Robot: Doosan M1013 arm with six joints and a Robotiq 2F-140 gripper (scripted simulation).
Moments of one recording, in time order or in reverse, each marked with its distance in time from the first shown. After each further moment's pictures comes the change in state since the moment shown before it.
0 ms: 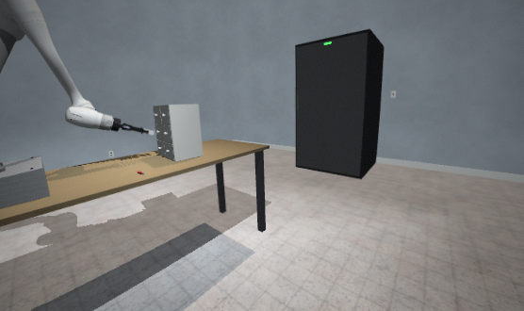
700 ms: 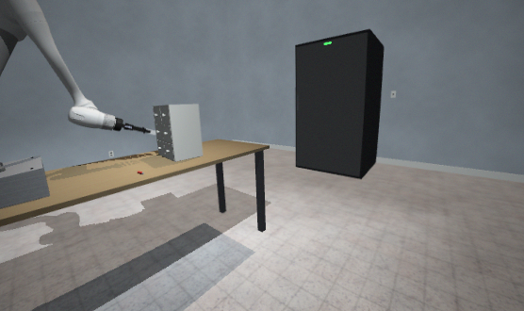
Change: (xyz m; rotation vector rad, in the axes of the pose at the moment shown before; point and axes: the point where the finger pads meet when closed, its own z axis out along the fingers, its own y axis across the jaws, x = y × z) arm 0.004 0.000 0.011 0.000 0.000 0.000
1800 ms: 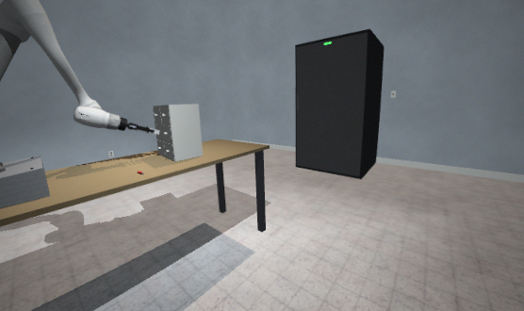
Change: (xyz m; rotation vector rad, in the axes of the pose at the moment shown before) arm 0.008 0.000 0.022 0.000 0.000 0.000
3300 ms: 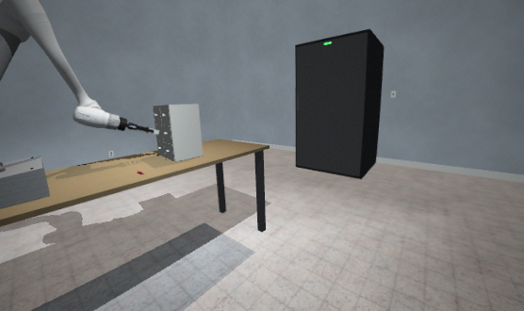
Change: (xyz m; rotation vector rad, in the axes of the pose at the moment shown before) arm 0.000 0.000 -0.001 0.000 0.000 0.000
